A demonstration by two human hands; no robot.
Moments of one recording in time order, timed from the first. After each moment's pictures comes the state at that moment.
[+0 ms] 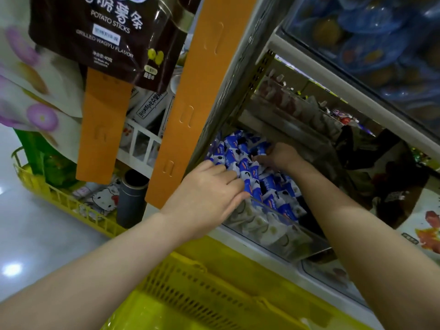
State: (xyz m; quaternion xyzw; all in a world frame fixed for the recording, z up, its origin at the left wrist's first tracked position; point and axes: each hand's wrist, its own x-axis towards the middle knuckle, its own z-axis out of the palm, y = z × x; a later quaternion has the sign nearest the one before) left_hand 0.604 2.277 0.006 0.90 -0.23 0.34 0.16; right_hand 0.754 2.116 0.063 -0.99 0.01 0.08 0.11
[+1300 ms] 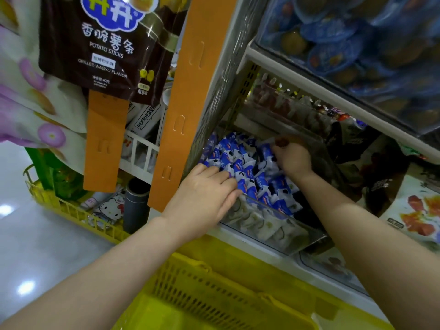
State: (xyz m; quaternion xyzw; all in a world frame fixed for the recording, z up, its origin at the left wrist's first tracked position) left_hand 0.596 2.274 0.010 0.92 -0.21 0.29 0.16; right_hand 0.732 2.092 0.063 -0.96 0.00 -0.15 0.24
